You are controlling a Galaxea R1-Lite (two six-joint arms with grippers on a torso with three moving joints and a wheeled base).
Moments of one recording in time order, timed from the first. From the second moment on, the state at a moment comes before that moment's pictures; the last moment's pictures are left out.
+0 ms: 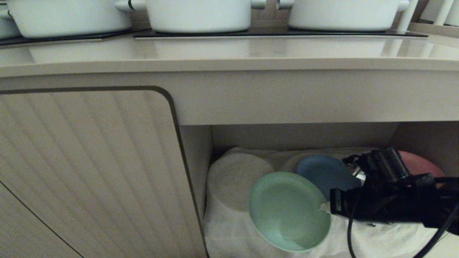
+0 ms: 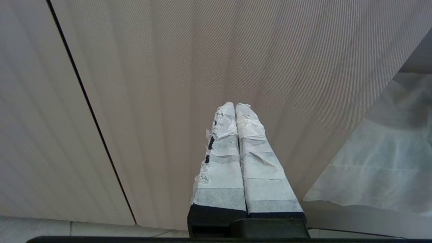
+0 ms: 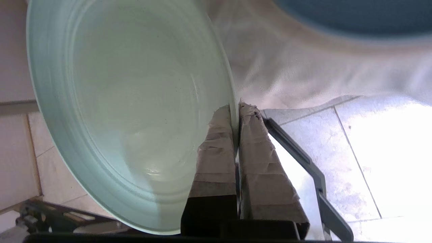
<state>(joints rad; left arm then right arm) 0.00 0.00 0.00 0.00 0.03 -0.11 0.36 1.70 -0.62 -0.22 0.17 0.55</state>
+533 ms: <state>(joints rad) 0.00 0.00 0.00 0.00 0.03 -0.11 0.33 1.55 -0.49 -0.21 0.17 0.55</state>
